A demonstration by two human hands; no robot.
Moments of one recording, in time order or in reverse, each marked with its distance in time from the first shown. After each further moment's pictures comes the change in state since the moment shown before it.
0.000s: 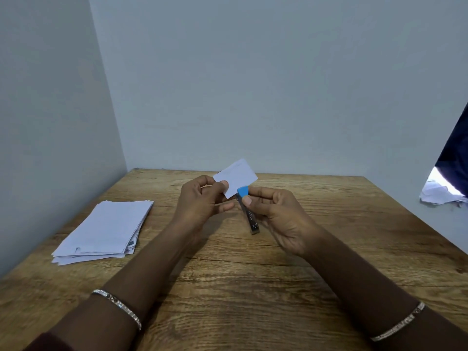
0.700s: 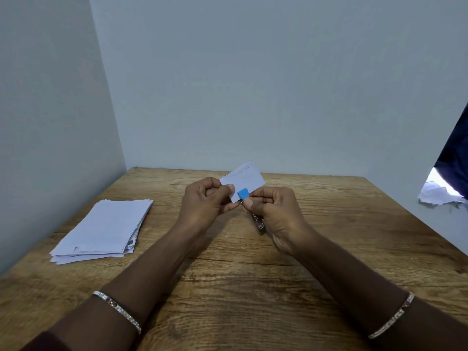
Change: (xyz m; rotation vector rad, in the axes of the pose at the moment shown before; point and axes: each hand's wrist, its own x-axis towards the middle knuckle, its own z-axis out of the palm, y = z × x) left_hand -0.006 -0.004 0.005 0.018 -0.035 0.060; right_hand 0.007 0.009 0.008 -0.207 0.223 -0.131
